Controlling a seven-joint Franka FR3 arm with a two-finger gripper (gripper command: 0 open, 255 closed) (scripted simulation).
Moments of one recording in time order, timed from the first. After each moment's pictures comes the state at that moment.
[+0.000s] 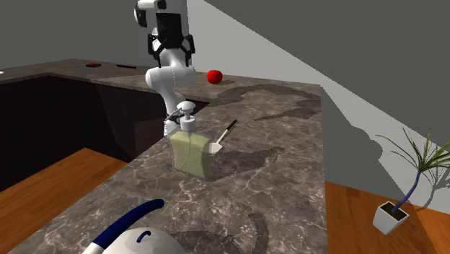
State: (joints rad) arm -0.01 -0.80 -0.05 -2.33 -0.06 1.52 0.06
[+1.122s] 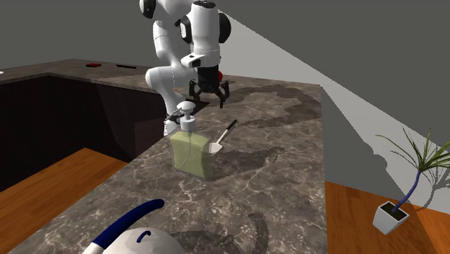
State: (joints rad) arm -0.06 -0.61 0.23 -2.59 0.17 1.95 0.68
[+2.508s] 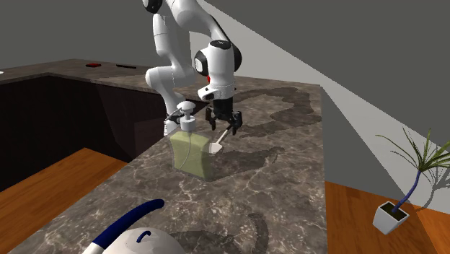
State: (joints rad) arm -0.09 -0.31 0.37 -2.64 0.23 2.30 0.96
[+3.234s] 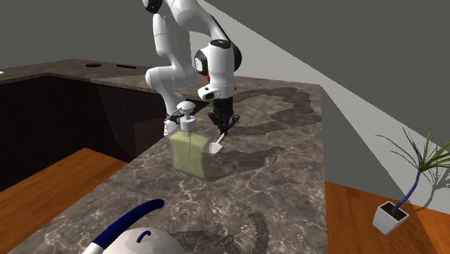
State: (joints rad) arm -0.09 -0.31 0.37 -2.63 0.23 2.30 0.96
